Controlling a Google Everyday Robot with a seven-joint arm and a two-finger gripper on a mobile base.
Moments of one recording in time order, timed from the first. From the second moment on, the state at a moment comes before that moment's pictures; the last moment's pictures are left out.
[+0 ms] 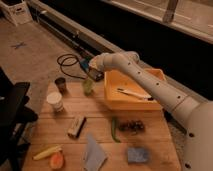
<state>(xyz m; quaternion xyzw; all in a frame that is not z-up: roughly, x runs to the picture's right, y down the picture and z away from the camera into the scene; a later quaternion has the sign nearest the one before) -0.058 -0.150 0.819 -0.01 -0.35 0.19 0.92</state>
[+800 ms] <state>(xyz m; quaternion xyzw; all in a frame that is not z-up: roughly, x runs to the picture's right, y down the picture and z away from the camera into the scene) -0.053 -0.136 0.842 -0.02 -0.34 0.22 0.91</state>
